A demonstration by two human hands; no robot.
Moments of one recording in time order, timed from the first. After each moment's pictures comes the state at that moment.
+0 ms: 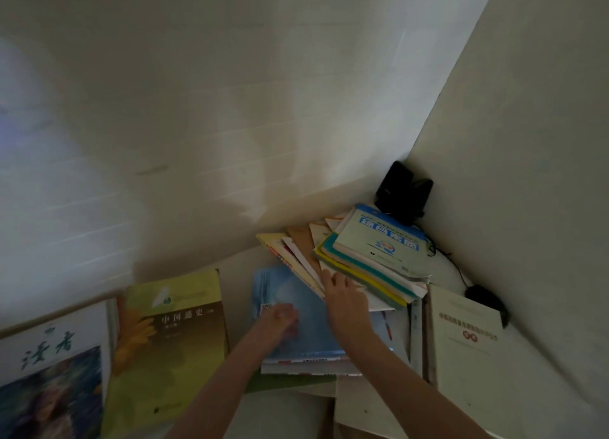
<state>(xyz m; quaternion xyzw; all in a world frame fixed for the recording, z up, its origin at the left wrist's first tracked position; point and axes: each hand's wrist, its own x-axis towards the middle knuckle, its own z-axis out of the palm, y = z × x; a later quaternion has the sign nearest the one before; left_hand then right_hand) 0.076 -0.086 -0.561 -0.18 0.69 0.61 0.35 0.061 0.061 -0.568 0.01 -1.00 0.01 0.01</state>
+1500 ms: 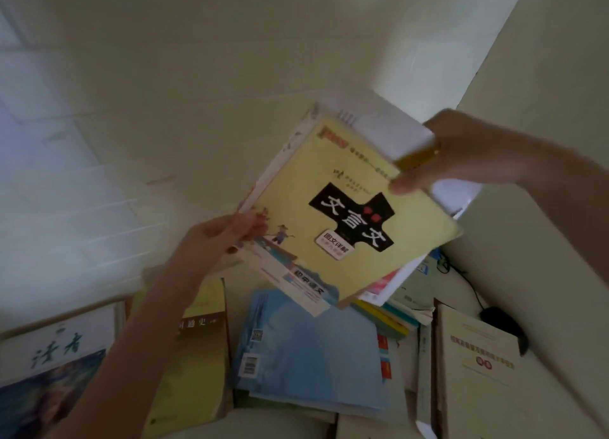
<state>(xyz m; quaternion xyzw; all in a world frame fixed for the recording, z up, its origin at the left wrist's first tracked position) 0.035 -0.145 -0.398 -0.07 0.75 0.65 0.08 -0.013 0.137 -0.266 0.19 -0.93 0.28 -0.12</state>
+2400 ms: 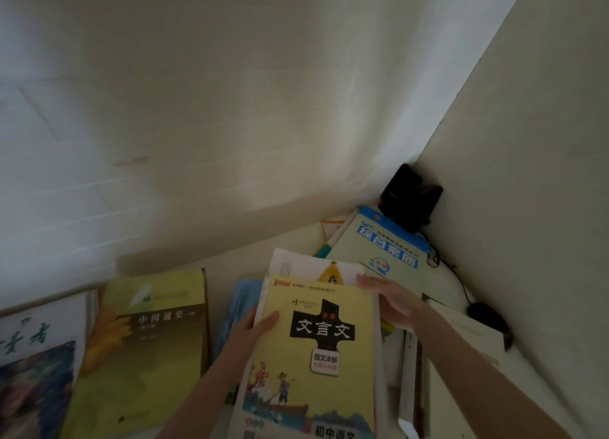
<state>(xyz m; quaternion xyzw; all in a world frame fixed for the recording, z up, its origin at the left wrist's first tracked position) 0.081 -0.087 -0.575 -0.20 0.57 0.76 0.25 0.015 0.183 -0.557 -0.21 -0.62 0.69 -0.31</state>
